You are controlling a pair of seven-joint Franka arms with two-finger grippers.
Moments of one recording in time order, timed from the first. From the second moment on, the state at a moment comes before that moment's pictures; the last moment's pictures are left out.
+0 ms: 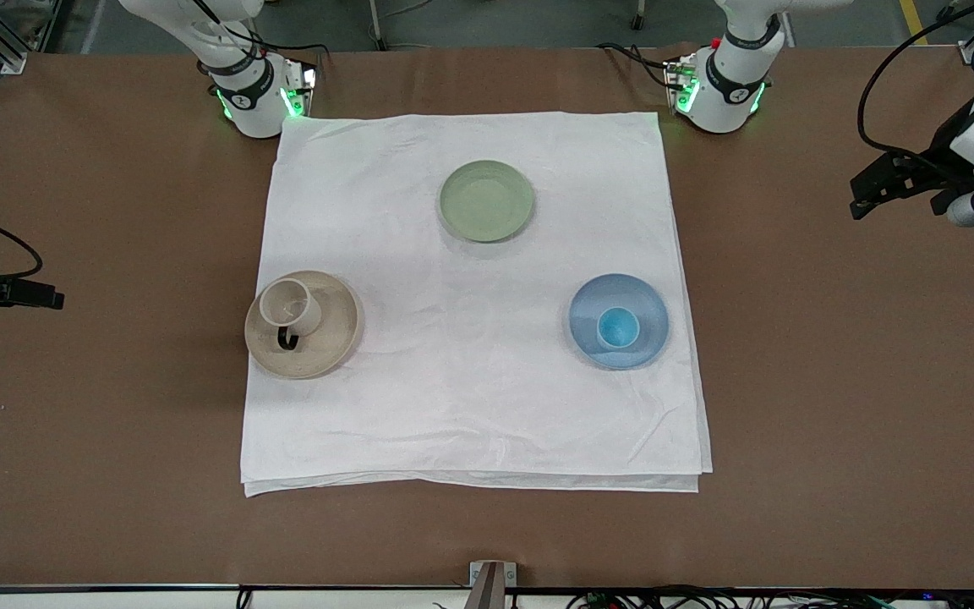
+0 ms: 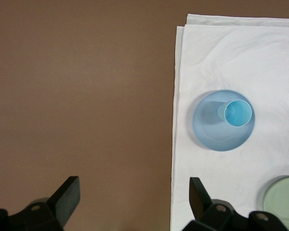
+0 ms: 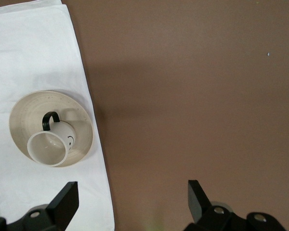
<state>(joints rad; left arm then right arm) -0.05 -0.02 -0.06 -1.54 0.03 1.53 -0.14 -0.04 0.38 -0.11 -1.22 0.01 1.40 -0.09</state>
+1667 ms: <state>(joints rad) -0.04 -0.02 -0.08 -1.54 0.03 1.55 -0.06 -0.01 -0.07 -0.10 -1.62 0.01 1.46 -0.09</state>
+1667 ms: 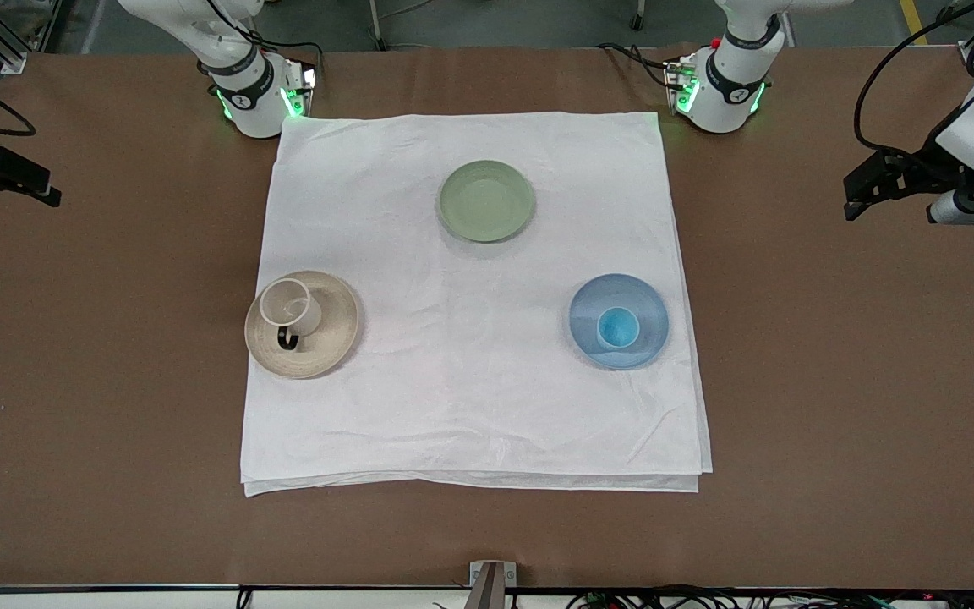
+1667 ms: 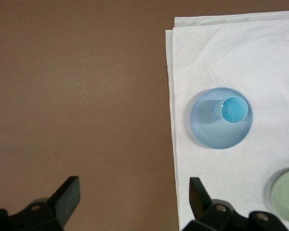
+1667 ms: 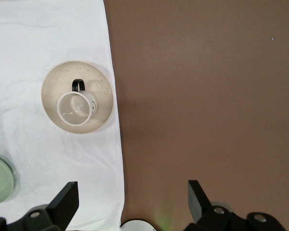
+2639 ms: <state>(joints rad) -0.04 -0.02 -0.08 -1.54 0.03 1.55 -0.06 -0.01 -0.10 -0.10 -1.62 0.00 1.47 -0.10</state>
